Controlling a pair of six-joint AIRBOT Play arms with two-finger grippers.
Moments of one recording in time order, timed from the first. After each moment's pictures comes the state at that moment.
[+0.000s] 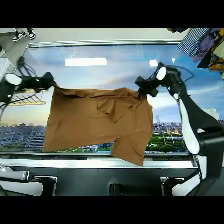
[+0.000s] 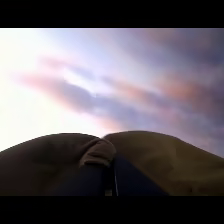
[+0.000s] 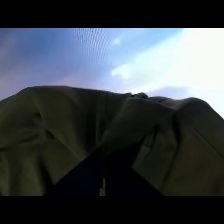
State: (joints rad) left arm 0.12 -1.64 1.46 1.02 -0.77 -1.58; right arm 0.16 -1.83 1.70 -1.26 1.01 2.11
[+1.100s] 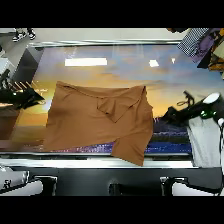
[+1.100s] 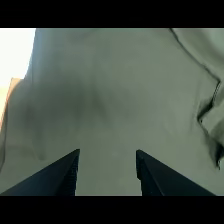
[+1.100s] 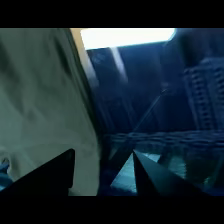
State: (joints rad) left arm 0.35 -1.36 1.29 1.02 -1.27 -1.45; right arm -0.32 -1.45 1.05 -1.02 1.33 1.36
